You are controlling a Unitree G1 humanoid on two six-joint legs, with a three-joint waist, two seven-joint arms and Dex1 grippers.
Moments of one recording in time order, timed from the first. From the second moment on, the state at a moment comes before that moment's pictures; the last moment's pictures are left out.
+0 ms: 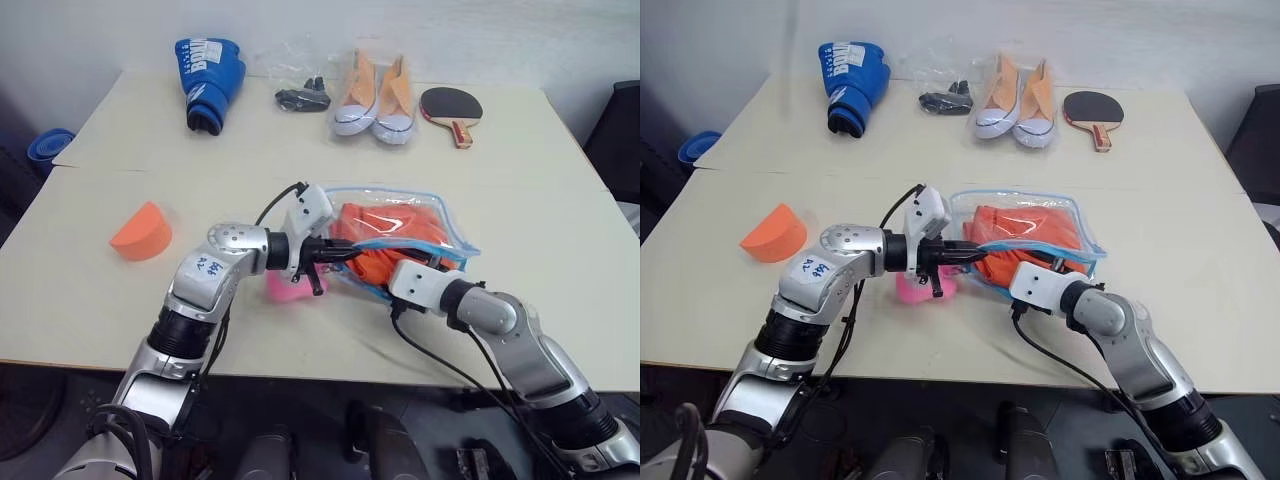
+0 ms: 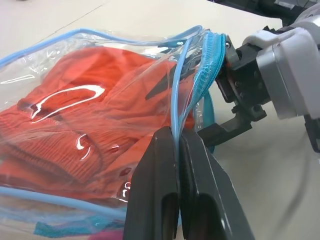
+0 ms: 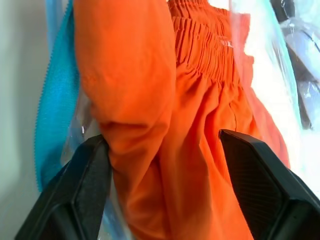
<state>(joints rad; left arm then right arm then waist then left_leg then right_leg) -0.74 0.36 -0.21 -0.06 -0.29 0.74 -0.84 -0.32 -0.67 0.29 -0.28 -0.31 0.31 0.58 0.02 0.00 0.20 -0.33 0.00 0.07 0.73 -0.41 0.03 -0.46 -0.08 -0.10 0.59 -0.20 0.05</state>
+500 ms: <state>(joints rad) -0.74 0.35 -0.21 -0.03 -0.29 0.73 -0.84 -0.31 -0.53 0.21 -0.21 -0.35 0.42 0.48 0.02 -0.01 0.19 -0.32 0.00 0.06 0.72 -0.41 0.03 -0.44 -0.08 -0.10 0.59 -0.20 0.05</state>
